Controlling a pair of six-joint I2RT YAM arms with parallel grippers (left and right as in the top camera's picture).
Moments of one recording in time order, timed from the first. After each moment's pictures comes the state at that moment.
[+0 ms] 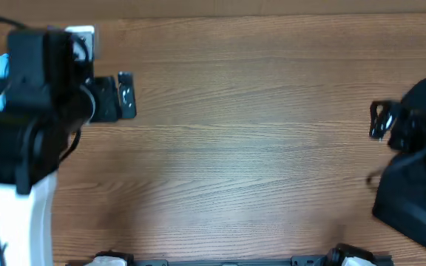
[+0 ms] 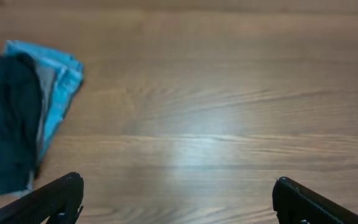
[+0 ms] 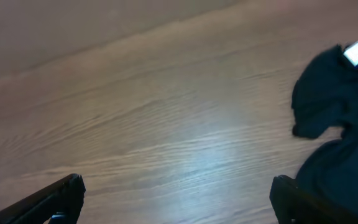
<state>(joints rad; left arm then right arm) -0.13 1.40 2.03 -1.47 -0.05 -0.15 -0.30 1.03 1.51 -1.22 -0.26 0.04</state>
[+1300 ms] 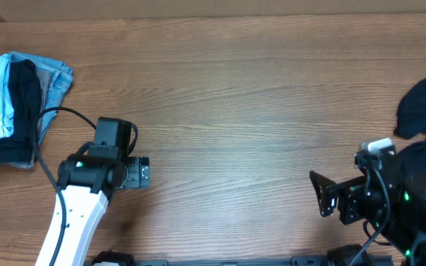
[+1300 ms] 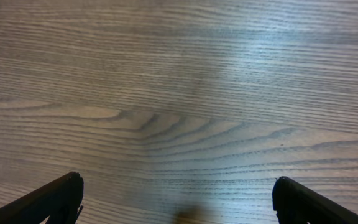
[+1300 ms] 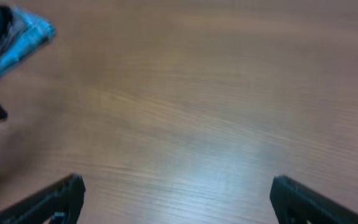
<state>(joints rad) -0.14 1.16 0.92 -1.09 -0.22 -0.19 0.22 0.62 1.15 -1.13 -0.17 0.01</state>
